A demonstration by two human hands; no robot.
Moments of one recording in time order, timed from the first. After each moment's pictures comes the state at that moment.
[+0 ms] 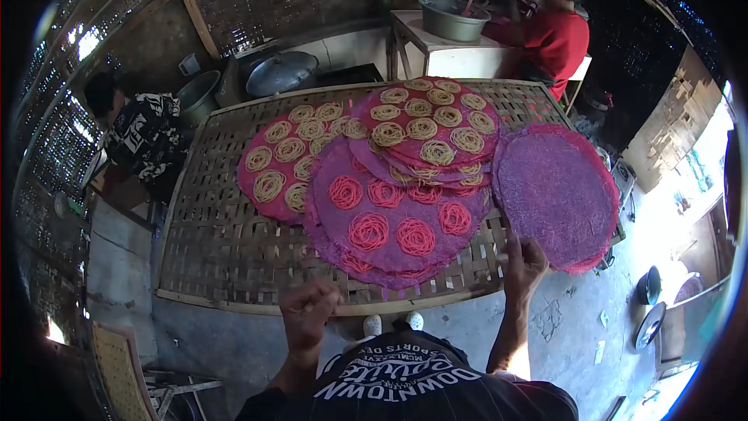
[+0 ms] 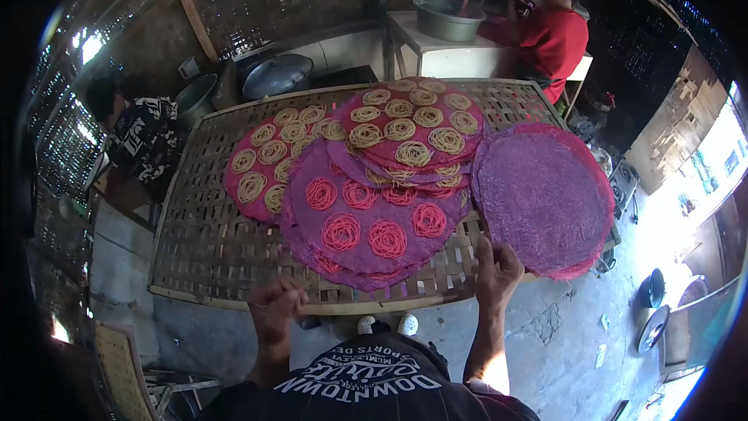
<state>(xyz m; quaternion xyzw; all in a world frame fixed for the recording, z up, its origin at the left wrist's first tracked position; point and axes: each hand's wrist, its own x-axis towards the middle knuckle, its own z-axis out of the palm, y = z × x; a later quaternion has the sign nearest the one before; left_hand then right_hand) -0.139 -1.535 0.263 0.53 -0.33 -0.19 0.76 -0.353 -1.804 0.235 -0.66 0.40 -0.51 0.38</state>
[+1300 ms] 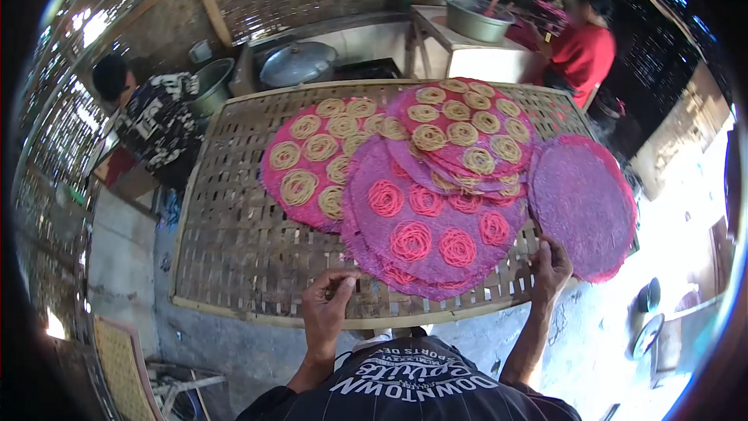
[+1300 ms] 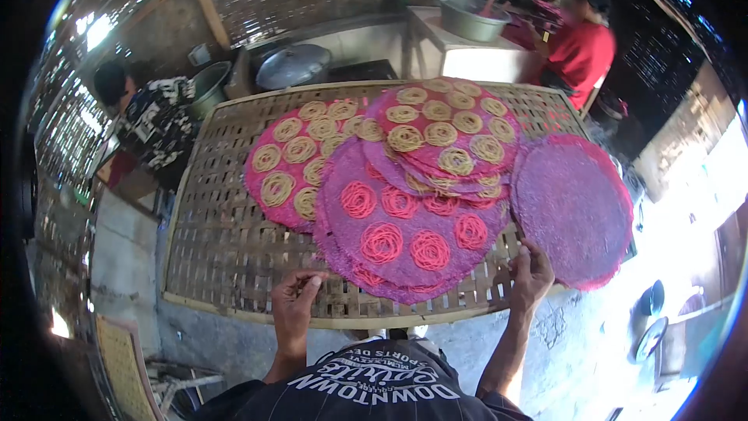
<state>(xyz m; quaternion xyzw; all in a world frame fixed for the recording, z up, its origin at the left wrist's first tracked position) -0.088 -1.527 0.242 0.70 -0.20 -0.19 0.66 -0.333 -1.811 0.218 -0.58 0.44 -0.51 0.45</state>
